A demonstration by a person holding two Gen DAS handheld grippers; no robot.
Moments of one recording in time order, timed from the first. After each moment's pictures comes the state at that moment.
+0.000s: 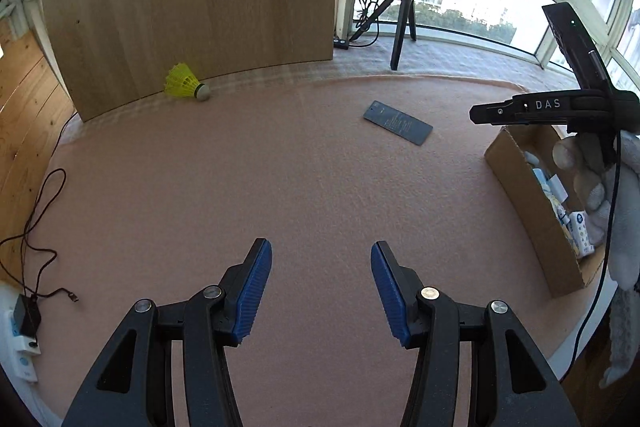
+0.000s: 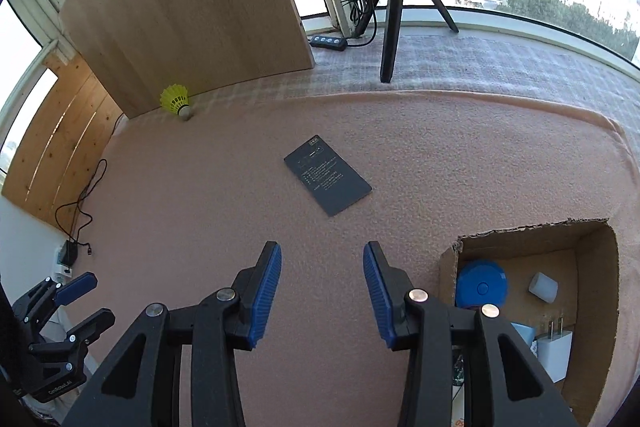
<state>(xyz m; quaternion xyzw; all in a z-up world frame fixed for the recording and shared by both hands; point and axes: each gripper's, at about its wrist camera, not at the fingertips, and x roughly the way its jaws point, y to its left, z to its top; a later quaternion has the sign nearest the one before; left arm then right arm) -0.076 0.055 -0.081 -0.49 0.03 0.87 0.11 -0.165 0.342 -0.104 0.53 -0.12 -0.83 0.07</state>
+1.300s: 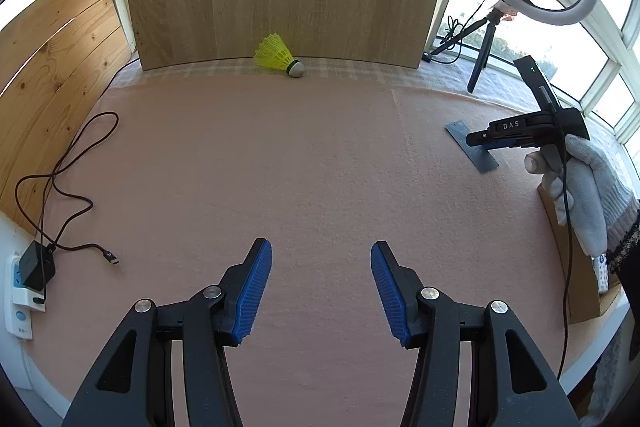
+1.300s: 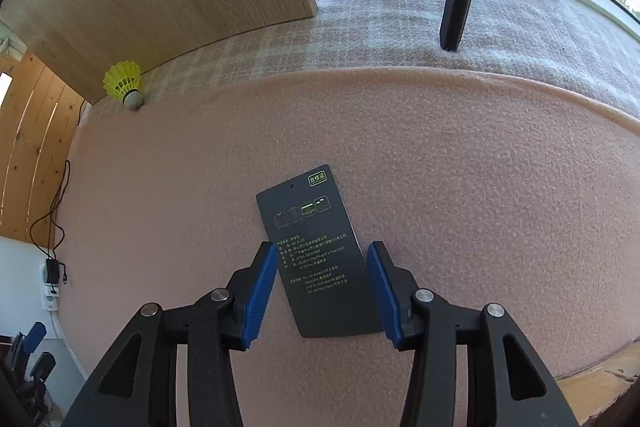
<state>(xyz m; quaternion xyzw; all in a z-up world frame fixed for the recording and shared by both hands) -0.076 -0.037 -0.090 -0.49 -0.03 0.87 0.03 -0.267 0.309 -0.189 0.61 -0.08 -0.78 0.09</state>
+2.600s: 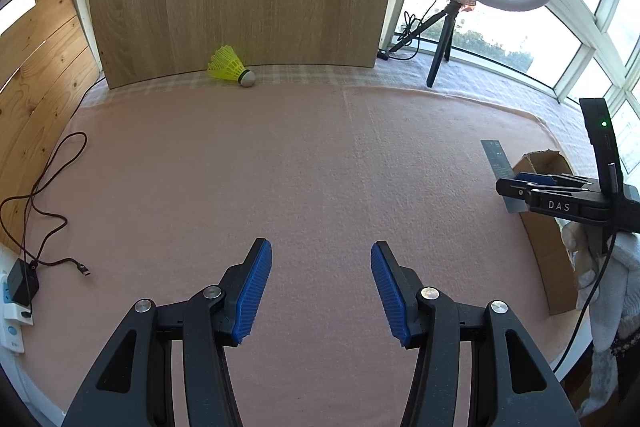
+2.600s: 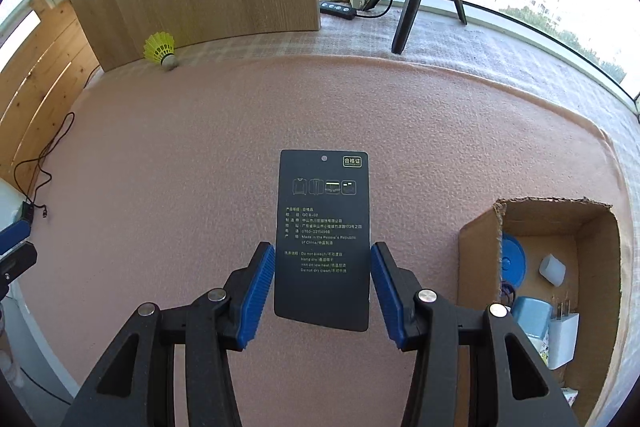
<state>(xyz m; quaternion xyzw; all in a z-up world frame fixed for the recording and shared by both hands) -0.074 0.006 -0.079 -0.49 -0.02 0.87 0.09 -0.113 0.306 -0.117 0.54 -0.03 -0.84 0.02</state>
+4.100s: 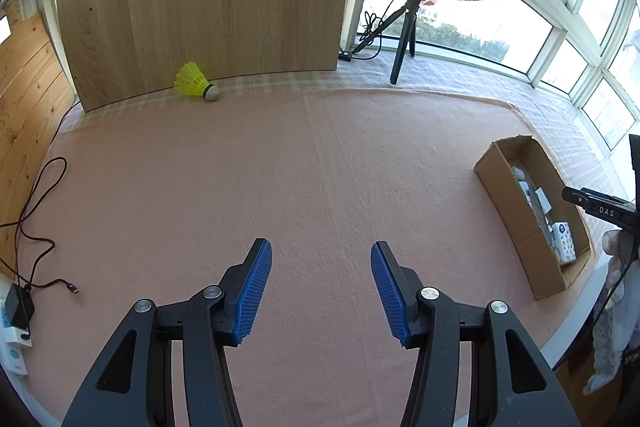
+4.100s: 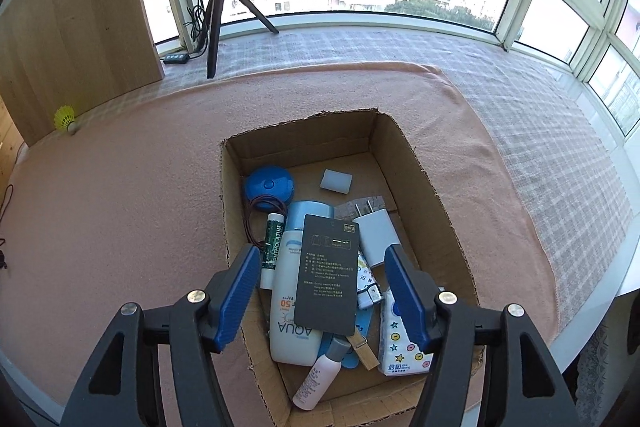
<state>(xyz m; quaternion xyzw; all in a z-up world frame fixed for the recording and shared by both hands) -0.065 0.027 -0.070 -0.48 0.00 0.87 0.13 -0.011 0.419 -0.080 0.50 -0.07 -0.85 -0.17</state>
